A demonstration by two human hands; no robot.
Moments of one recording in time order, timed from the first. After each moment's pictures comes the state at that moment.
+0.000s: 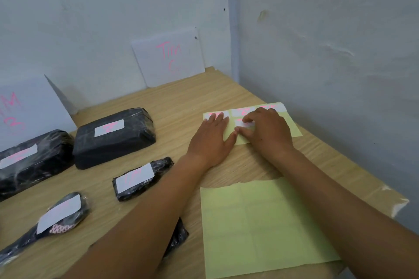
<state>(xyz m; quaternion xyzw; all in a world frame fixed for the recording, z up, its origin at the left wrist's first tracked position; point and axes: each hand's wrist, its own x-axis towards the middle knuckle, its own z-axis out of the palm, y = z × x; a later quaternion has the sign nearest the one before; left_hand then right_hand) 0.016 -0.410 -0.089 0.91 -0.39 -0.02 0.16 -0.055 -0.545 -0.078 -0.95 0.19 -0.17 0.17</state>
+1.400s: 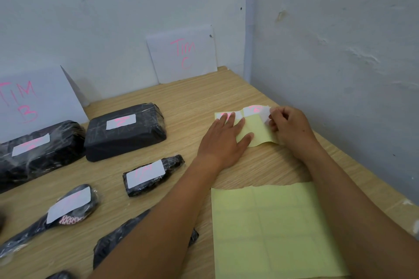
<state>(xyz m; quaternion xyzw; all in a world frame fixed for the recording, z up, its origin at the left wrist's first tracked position) 0.019 -0.411 -0.094 0.91 -0.38 -0.03 0.15 -0.048 -0.566 -0.079 -0.79 0.23 -0.23 0.51</state>
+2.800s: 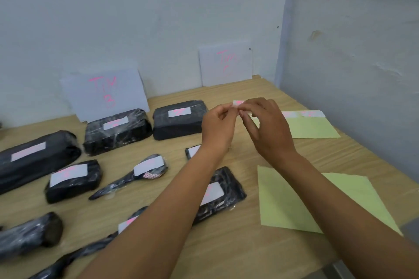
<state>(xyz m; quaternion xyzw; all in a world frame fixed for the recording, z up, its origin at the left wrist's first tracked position) -0.035 -0.307 -0.014 0.71 -0.11 0.00 0.69 -0.070 -0.417 -0.035 -0.88 -0.05 -0.40 0.26</state>
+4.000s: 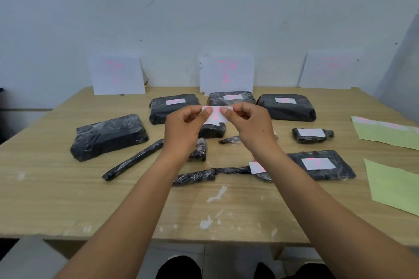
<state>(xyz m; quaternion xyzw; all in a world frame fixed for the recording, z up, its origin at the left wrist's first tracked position) -0.143 0.019 0.003 0.74 -0.01 0.20 0.64 -0.123 -0.123 0.000 -0.76 -0.10 -0.15 0.62</state>
